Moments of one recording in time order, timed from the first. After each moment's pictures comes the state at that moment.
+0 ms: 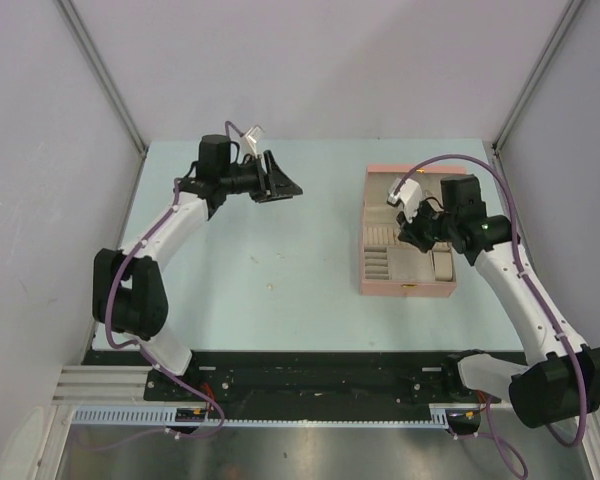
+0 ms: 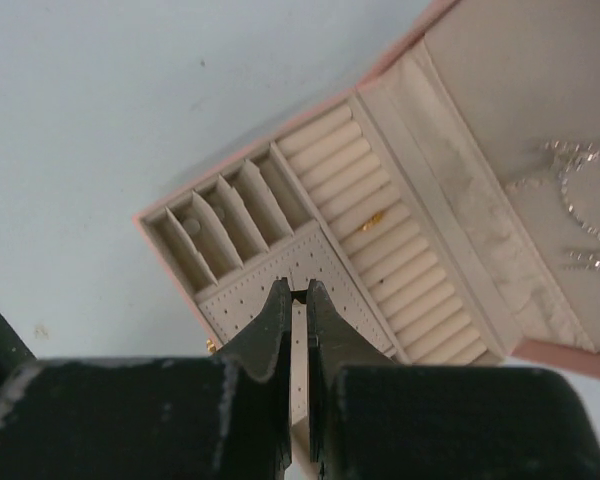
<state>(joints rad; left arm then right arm) -0.27 1.65 1.33 -0.13 0.84 -0.64 0.25 1.16 1.12 -0.71 -0.46 -0.63</state>
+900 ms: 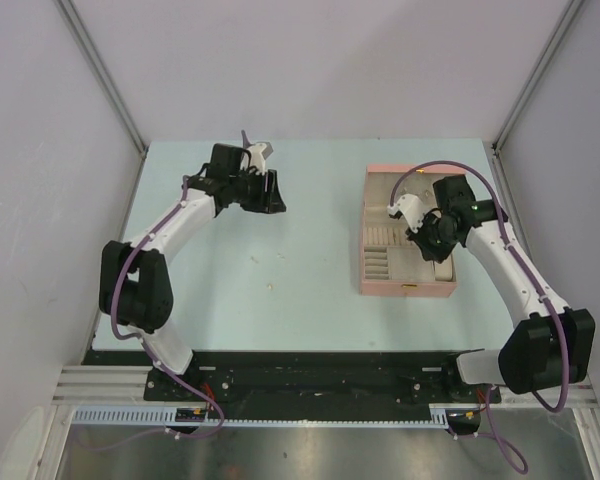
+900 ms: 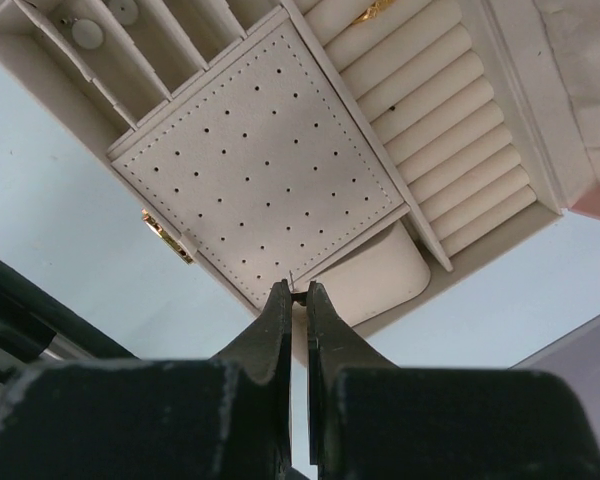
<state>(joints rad) -0.29 1.70 1.37 -0.44 0.44 -0.15 0.19 1.32 1.17 -0.99 -0.18 -0.74</state>
